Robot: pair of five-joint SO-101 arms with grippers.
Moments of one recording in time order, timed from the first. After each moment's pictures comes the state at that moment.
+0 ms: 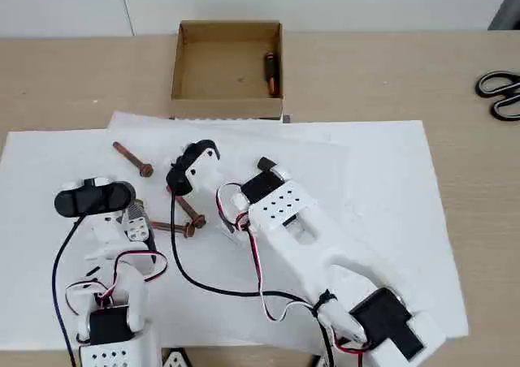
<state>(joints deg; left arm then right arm) -11.3 -103.4 96.5 49.2 7.2 -40.3 -4.7 25.1 63.0 16.1</state>
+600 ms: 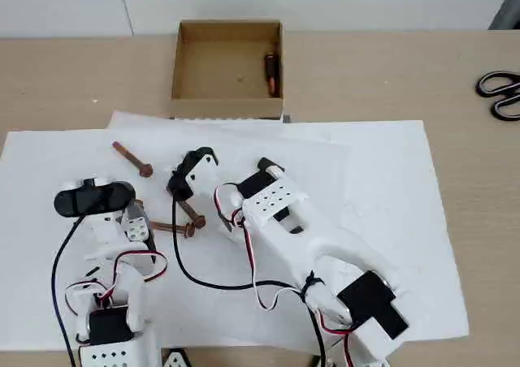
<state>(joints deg) -11.3 -103.4 96.5 49.2 7.2 -38.6 4.7 24.7 59.0 19.4</state>
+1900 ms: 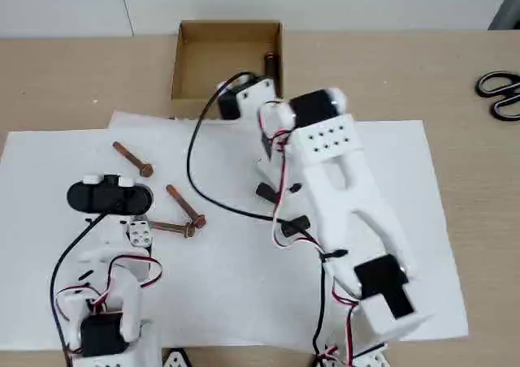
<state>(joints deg) -10.5 -103.4 85.6 58.9 -7.7 -22.9 4.6 -13.9 97.7 16.7</state>
